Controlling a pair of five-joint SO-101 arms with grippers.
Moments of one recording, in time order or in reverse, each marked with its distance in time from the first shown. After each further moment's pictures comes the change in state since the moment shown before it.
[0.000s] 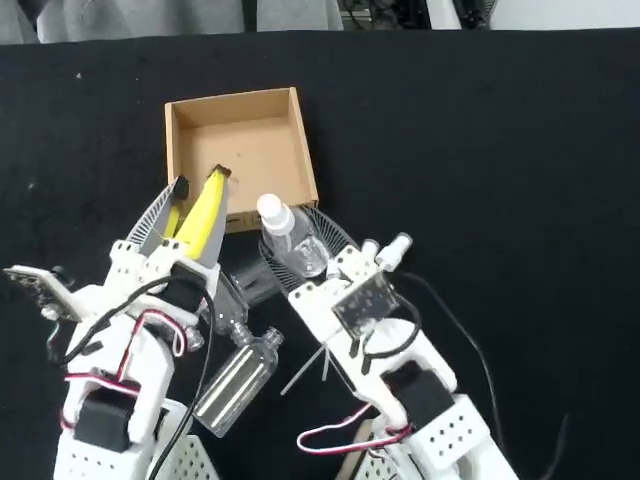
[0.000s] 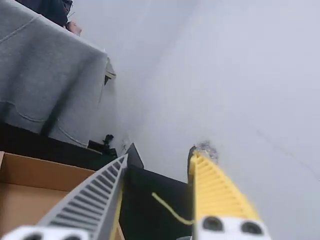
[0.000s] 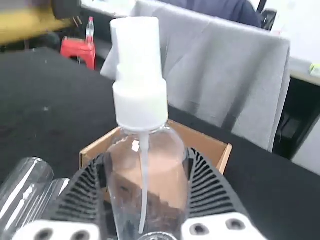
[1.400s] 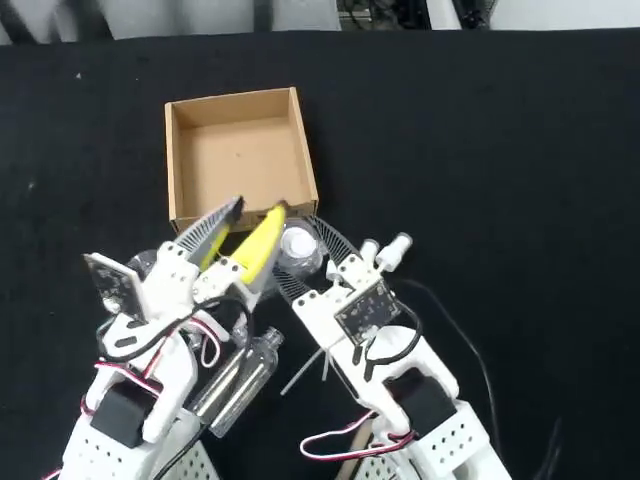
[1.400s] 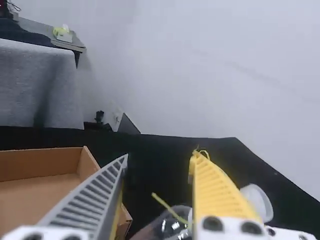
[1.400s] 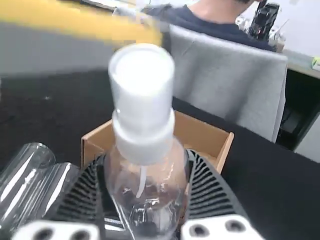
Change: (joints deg) left arm 10.9 0.3 4.7 -0.4 -13.5; right arm 0.2 -8.4 3.5 7.7 -0.5
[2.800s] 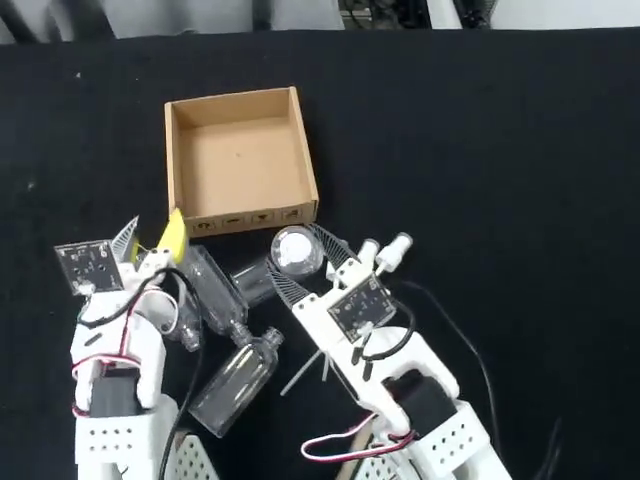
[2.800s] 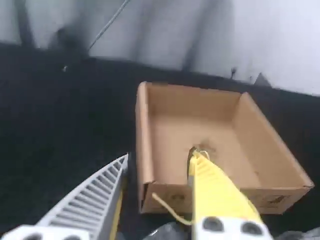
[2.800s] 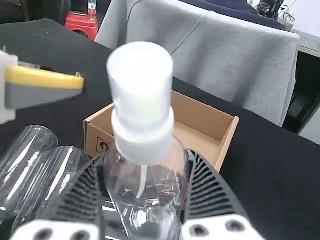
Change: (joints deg) left arm -28.0 0.1 13.2 4.6 -9.0; right arm 0.0 0.0 0.0 4.0 0.0
